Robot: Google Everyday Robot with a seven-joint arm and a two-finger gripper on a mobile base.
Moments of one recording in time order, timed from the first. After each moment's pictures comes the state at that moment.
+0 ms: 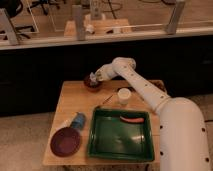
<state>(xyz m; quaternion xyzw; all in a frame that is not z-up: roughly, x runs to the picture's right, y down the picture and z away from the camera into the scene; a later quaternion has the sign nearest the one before) -0.040 -0.087 0.938 -0.02 -0.31 -0.14 0.94</state>
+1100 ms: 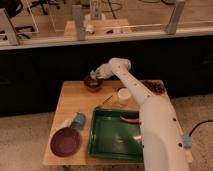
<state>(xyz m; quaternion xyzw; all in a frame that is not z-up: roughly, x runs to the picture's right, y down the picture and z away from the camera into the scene) -0.041 -0.107 1.003 -0.01 -0.28 -0.10 0.95</state>
